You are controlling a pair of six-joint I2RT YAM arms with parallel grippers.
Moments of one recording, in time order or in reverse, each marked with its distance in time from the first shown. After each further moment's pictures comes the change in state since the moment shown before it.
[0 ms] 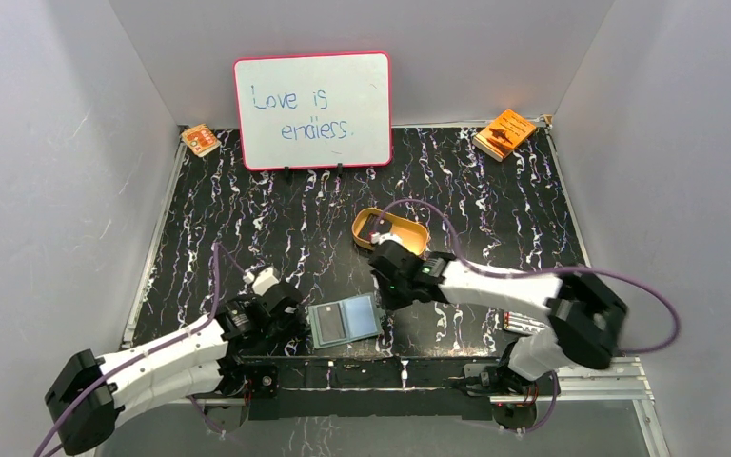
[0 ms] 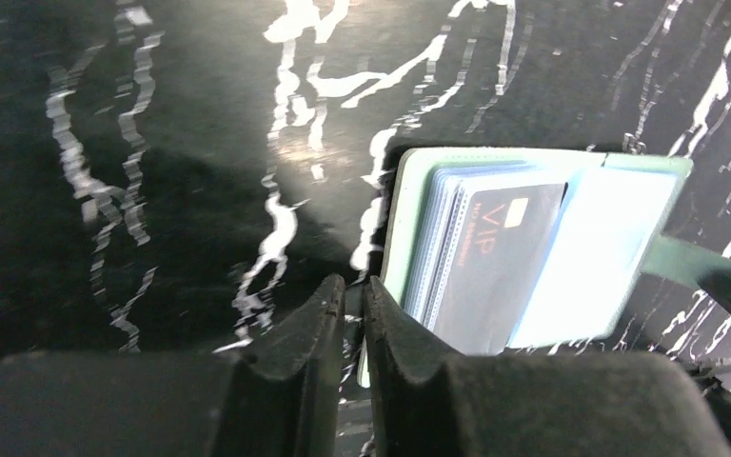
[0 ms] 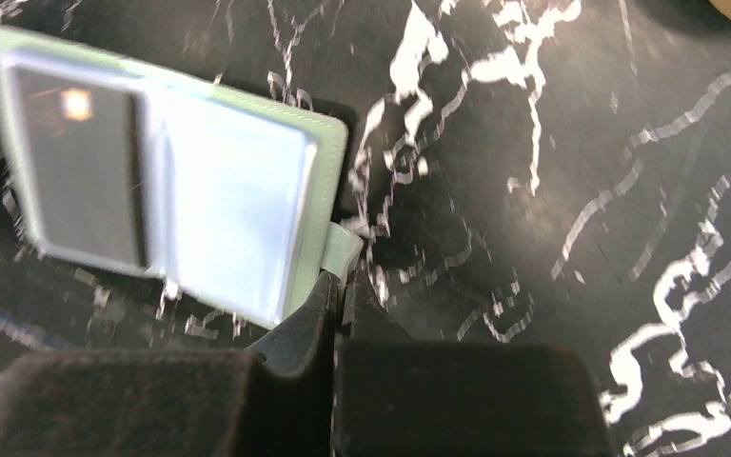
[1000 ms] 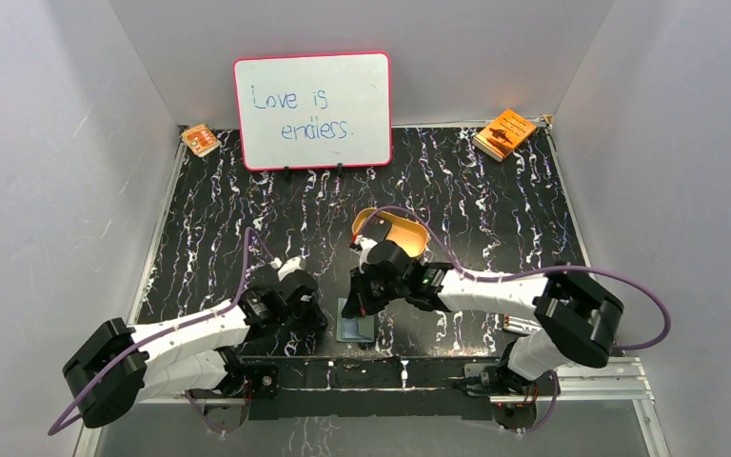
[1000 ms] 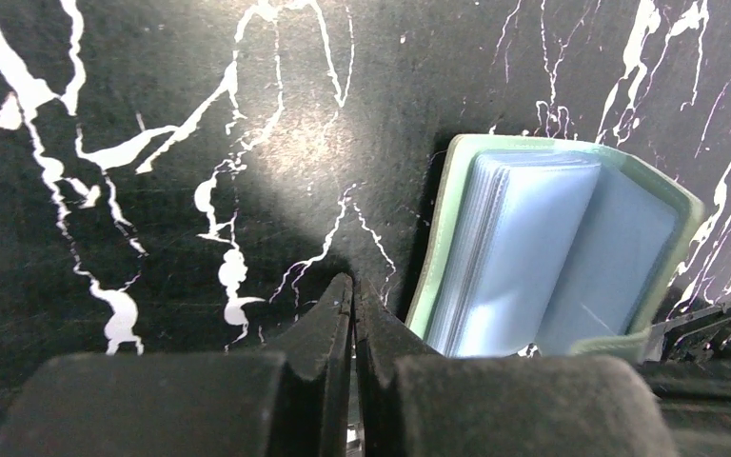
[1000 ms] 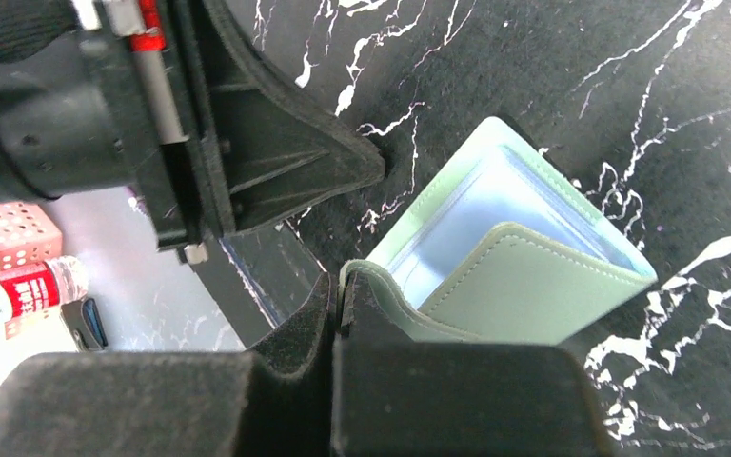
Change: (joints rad) left arm 0.000 0.269 0.059 0.314 0.116 0.209; right arm 0.008 -0.089 -0.172 0.505 -0.381 0.072
